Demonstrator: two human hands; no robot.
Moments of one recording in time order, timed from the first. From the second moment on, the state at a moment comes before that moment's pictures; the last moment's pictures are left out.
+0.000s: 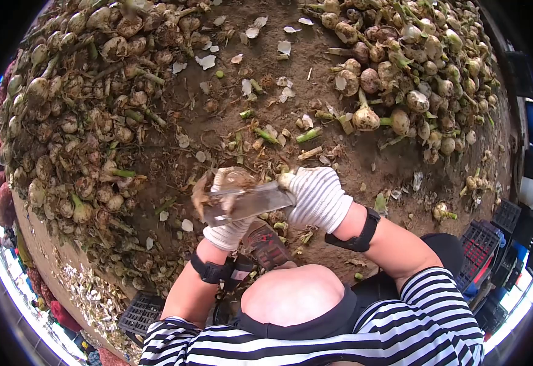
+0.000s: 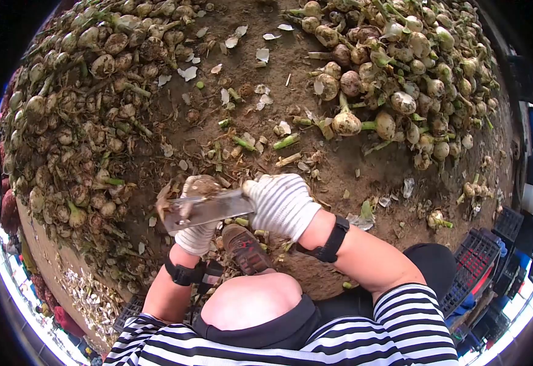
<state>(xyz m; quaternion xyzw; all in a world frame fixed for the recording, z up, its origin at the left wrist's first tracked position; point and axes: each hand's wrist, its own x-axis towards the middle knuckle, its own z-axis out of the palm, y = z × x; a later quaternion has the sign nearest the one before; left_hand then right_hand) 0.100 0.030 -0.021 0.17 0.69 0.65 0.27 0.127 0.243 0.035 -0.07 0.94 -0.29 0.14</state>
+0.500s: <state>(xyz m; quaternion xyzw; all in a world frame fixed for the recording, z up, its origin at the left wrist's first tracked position) 0.056 0.033 0.030 -0.11 0.51 0.79 0.33 0.138 0.277 0.030 0.12 0.88 -0.35 0.31</state>
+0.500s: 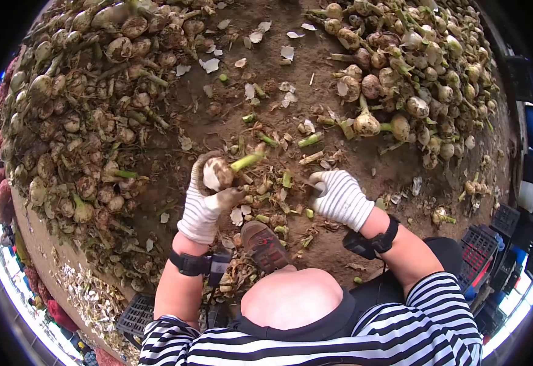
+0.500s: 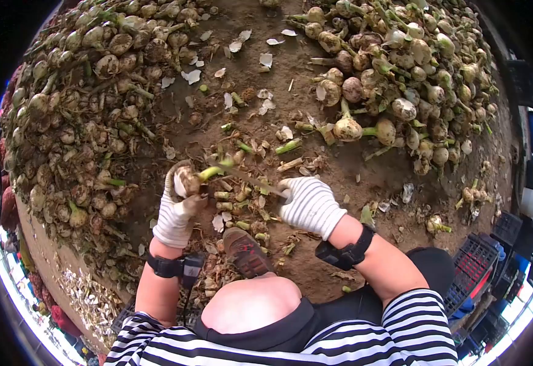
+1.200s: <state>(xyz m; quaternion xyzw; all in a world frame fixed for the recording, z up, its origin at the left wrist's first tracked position) -0.031 0.101 0.077 0.09 0.48 0.81 0.31 0.142 0.281 0.006 0.16 0.88 -0.31 0.32</state>
